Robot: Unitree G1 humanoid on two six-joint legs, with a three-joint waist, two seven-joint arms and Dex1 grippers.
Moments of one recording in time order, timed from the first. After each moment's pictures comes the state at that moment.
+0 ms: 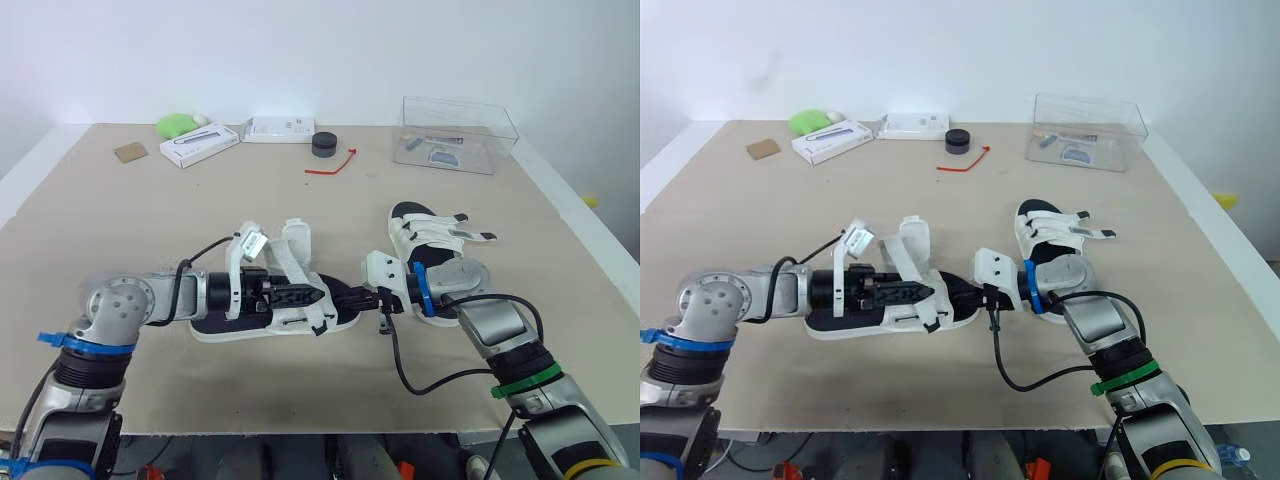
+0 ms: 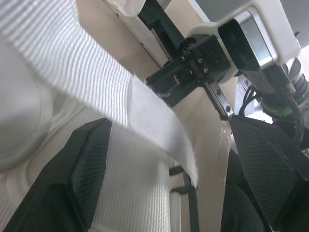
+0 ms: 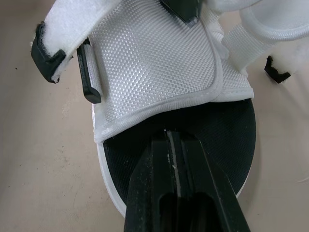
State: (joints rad) left arm -0.56 0.56 -0.03 -0.16 -1.24 1.23 -0.41; right arm -0.56 -0.57 0.30 0.08 0.11 0.22 1.21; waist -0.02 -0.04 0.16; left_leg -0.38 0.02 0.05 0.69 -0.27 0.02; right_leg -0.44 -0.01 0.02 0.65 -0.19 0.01
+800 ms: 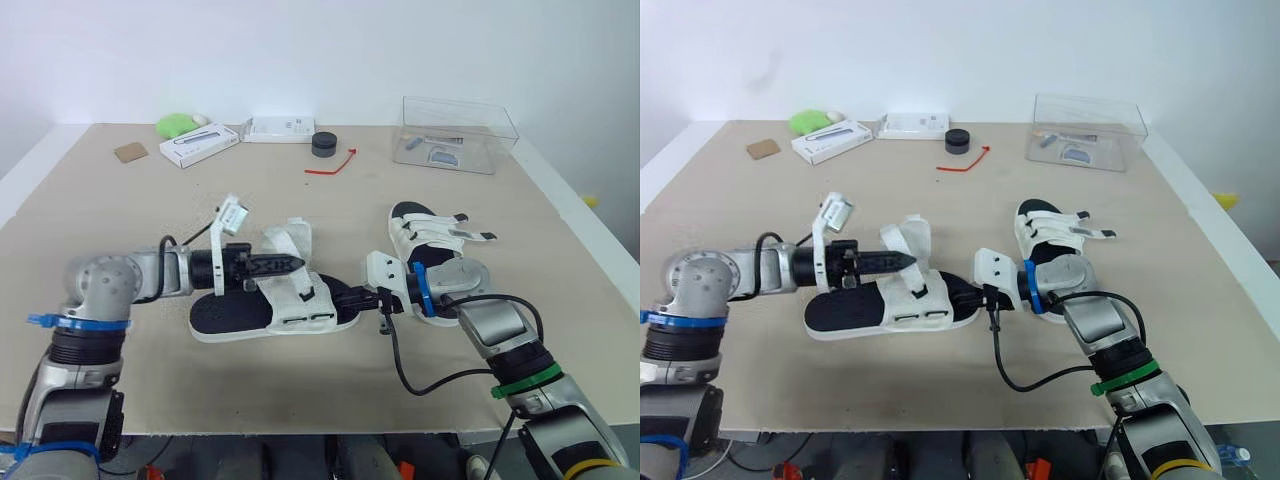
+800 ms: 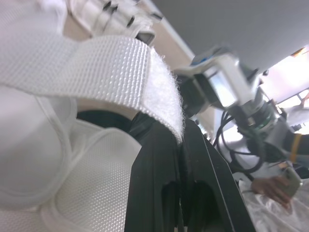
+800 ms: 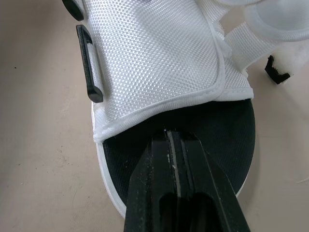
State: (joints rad) left arm -0.66 0.59 0.06 0.00 -1.17 1.28 -0.69; right arm -0.56 -0.57 0.30 0.08 0.11 0.22 1.21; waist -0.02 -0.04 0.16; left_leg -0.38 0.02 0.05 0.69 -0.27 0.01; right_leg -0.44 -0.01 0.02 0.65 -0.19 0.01
